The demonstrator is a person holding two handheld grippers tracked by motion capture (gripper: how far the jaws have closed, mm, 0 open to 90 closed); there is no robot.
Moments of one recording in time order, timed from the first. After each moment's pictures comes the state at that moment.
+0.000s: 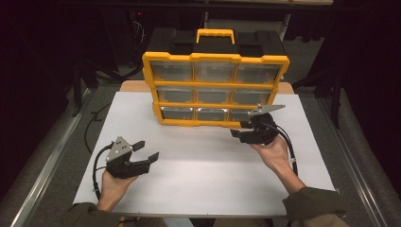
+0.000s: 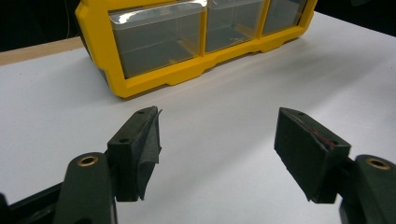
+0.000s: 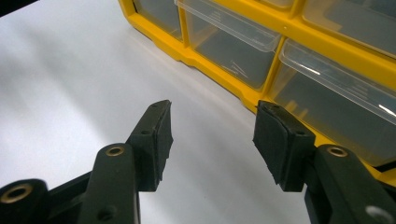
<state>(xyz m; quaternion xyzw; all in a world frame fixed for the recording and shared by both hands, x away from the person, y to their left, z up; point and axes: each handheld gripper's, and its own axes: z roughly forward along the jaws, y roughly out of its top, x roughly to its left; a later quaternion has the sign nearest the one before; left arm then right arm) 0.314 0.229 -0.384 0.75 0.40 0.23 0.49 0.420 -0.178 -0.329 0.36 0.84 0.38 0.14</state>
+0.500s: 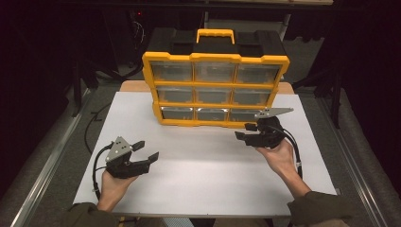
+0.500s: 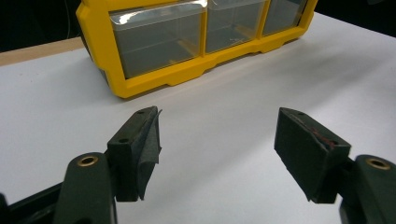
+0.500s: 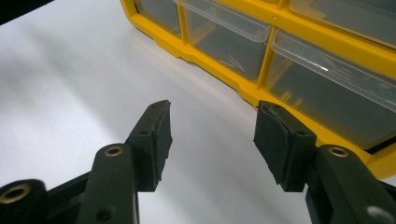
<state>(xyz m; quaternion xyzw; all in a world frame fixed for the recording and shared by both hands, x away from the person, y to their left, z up) 0.313 0.229 -0.384 0.74 0.40 0.23 0.49 0.409 -0.193 -0.327 0.36 0.83 0.39 0.14</state>
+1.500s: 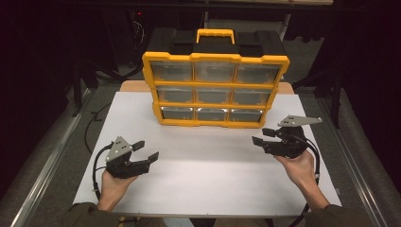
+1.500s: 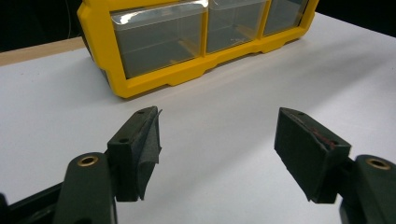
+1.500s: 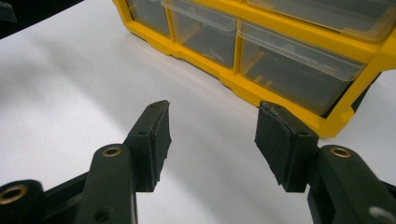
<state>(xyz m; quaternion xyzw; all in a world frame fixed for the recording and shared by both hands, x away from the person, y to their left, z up) 0.314 0.229 -0.384 0.74 0.40 0.23 0.49 0.378 -0.240 -0.320 0.37 0.81 0.42 0.16</state>
